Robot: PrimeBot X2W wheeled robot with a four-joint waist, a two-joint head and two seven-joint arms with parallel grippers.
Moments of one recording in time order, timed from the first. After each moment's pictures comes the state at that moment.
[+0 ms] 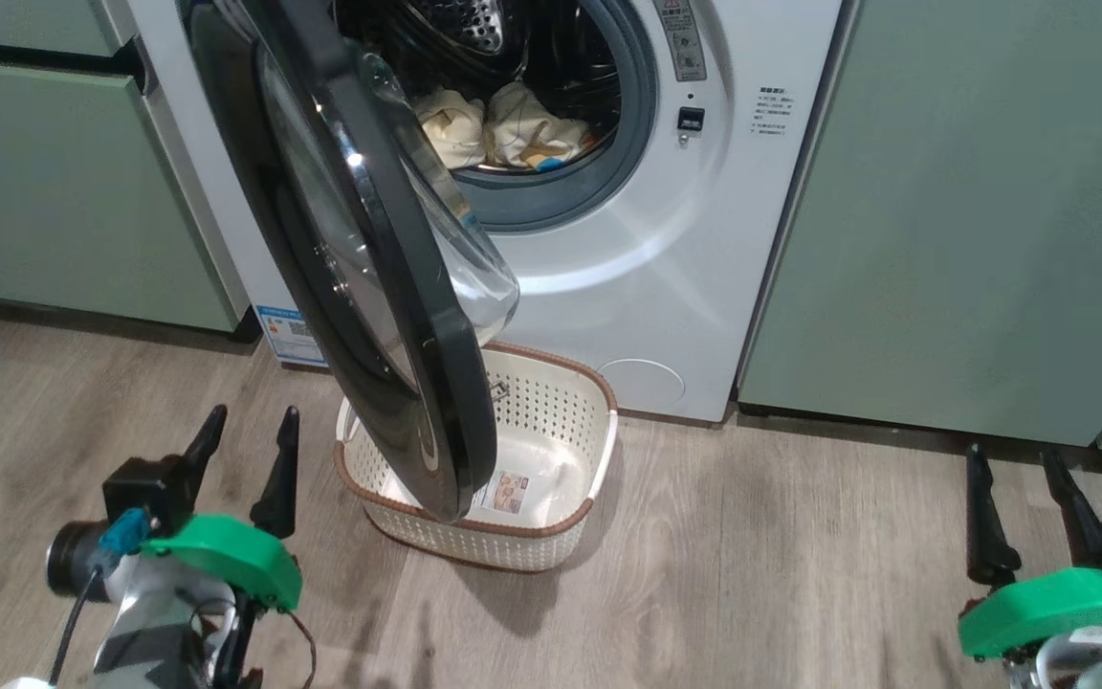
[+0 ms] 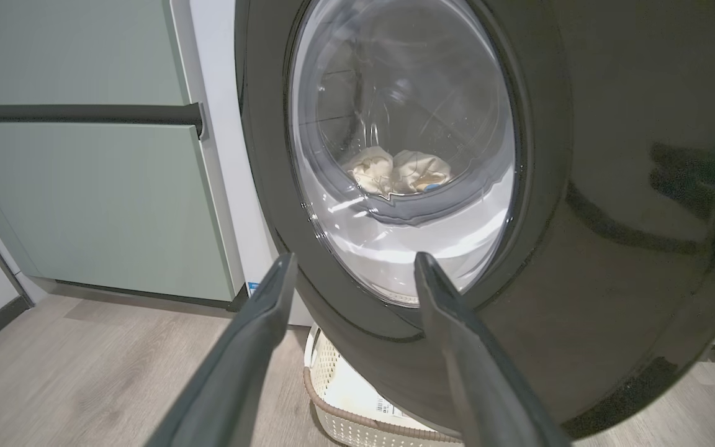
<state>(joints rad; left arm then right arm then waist) -0.16 0.09 0.16 0.41 -0.08 -0.13 -0.26 -0.09 -0.09 0.03 0.33 0.22 0.13 -0.25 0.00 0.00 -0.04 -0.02</state>
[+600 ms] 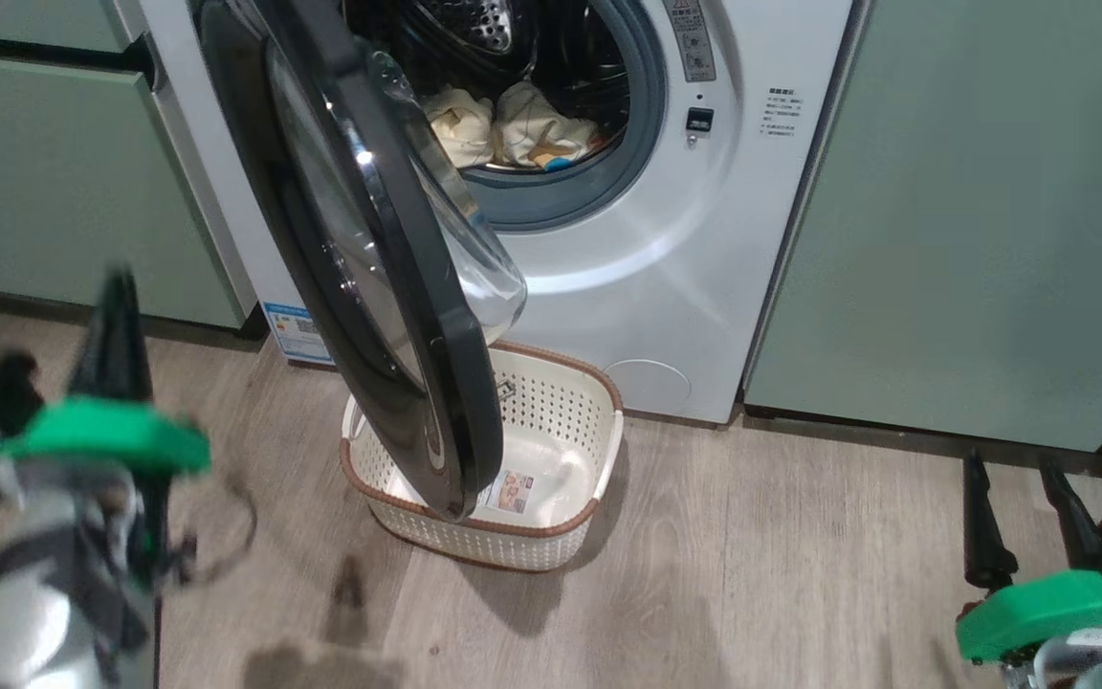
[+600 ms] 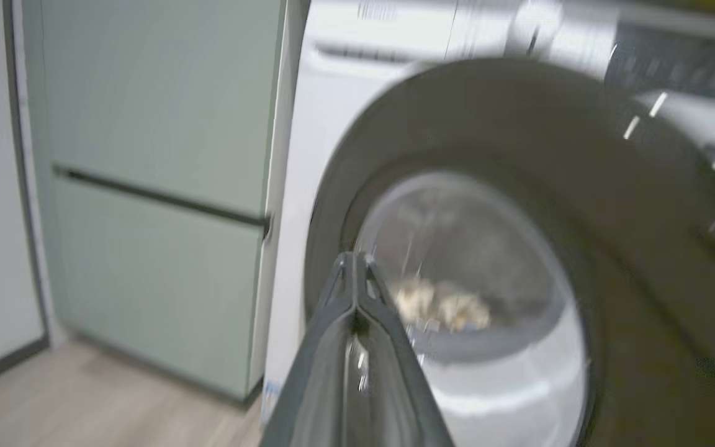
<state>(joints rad) -0.28 0.15 0.26 0.32 -0.27 -0.13 -0.26 -0.09 -0.08 0.03 0.34 0.22 0.13 -0.25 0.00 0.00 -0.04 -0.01</state>
